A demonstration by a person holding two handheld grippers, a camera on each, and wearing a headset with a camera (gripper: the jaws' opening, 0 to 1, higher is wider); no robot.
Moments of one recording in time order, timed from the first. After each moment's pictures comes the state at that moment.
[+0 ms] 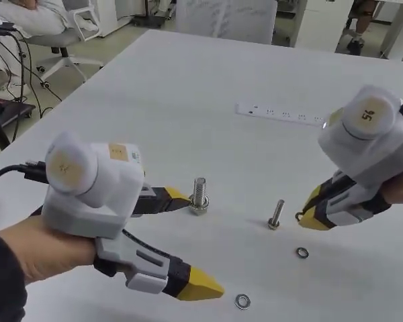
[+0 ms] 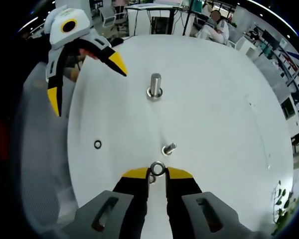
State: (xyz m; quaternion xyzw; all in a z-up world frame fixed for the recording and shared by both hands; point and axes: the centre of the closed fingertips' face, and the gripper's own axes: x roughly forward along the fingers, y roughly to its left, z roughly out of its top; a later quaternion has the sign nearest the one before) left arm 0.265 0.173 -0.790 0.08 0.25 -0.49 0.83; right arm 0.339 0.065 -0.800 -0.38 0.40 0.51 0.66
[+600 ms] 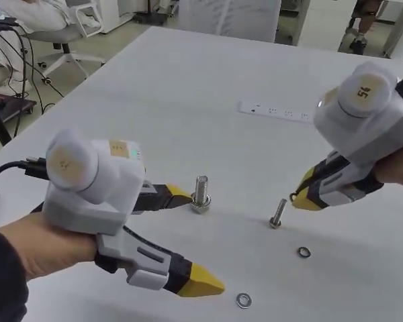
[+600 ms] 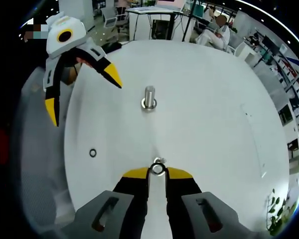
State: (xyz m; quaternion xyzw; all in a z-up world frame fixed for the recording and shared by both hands) left arm 0.267 0.175 -0.791 0.08 0.24 -0.49 0.83; right arm 0.357 0.083 -0.791 -0.39 0.38 0.52 0.66
